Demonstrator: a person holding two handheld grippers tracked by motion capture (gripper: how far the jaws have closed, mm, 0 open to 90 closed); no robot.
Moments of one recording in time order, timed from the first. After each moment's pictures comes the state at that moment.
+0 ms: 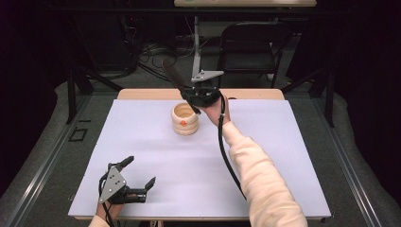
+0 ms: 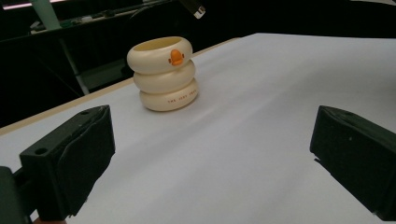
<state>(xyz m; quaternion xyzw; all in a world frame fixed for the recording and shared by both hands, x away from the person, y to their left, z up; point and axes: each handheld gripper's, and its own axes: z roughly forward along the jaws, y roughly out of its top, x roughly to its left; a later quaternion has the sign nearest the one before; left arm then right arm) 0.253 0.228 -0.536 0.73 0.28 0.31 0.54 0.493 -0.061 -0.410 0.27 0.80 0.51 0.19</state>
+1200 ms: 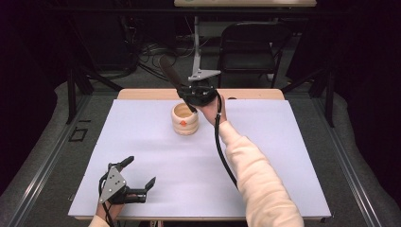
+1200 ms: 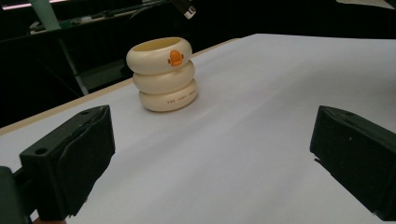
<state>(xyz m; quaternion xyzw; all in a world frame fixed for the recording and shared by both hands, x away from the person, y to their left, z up) 0.252 0.228 -0.536 0.73 0.28 0.31 0.54 0.495 -0.051 -0.409 0.27 0.79 0.52 0.19</state>
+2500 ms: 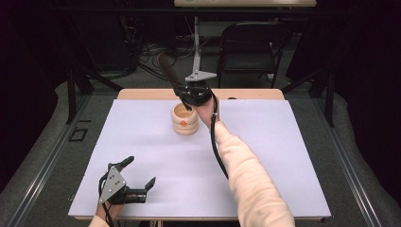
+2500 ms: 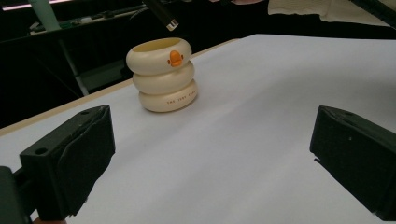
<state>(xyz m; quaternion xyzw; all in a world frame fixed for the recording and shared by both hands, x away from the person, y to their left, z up) 0.252 0.228 -0.535 0.73 0.28 0.31 0.54 0.510 -0.038 -0.427 0.28 0.77 0.54 0.21</state>
